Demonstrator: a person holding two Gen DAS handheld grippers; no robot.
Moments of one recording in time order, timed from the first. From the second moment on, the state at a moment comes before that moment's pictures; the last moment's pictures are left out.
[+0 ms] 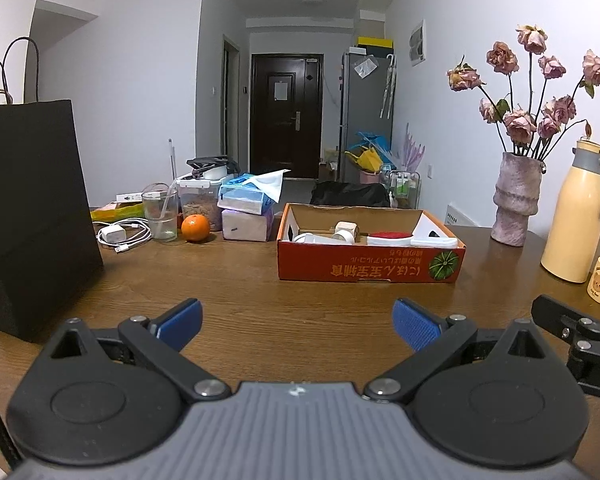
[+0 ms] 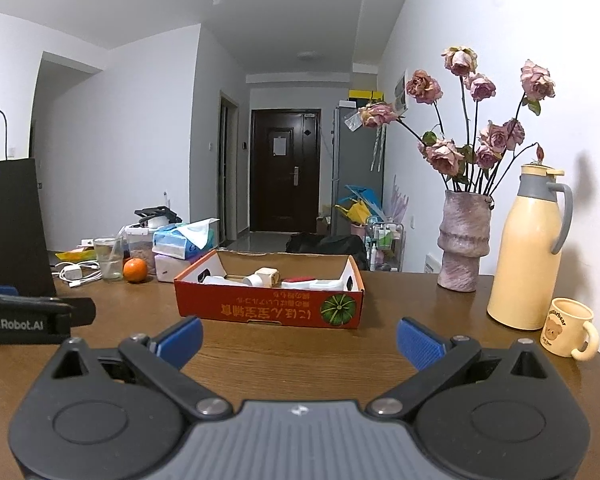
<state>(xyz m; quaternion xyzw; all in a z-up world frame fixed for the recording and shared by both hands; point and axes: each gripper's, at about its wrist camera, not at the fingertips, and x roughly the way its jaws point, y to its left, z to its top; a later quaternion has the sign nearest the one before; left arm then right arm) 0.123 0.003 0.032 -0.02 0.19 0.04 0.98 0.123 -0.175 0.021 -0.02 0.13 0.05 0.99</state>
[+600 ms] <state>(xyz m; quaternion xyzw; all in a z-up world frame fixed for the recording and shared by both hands) 0.119 0.003 0.034 -0.02 0.19 0.04 0.98 0.119 -0.176 0.023 -0.02 0.13 0.05 0.99</state>
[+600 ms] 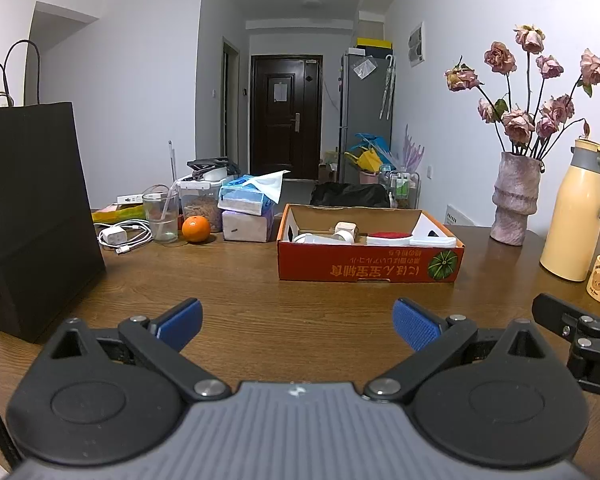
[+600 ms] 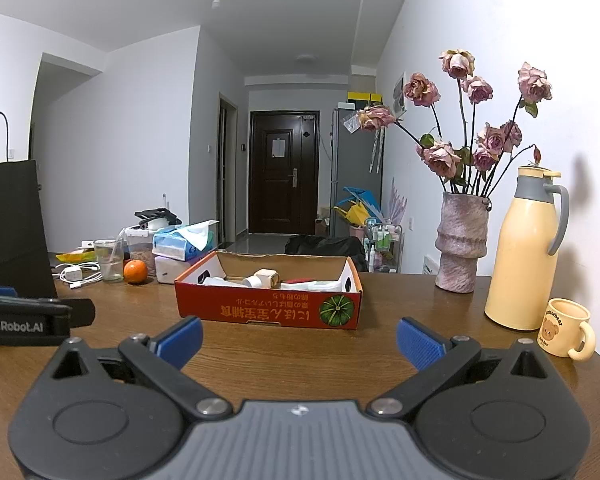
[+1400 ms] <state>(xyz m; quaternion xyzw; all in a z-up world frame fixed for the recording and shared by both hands) 0.119 0.004 0.033 -0.02 0.19 0.04 0.98 0.119 -0.175 0.023 -0.02 0.13 0.05 0.99</state>
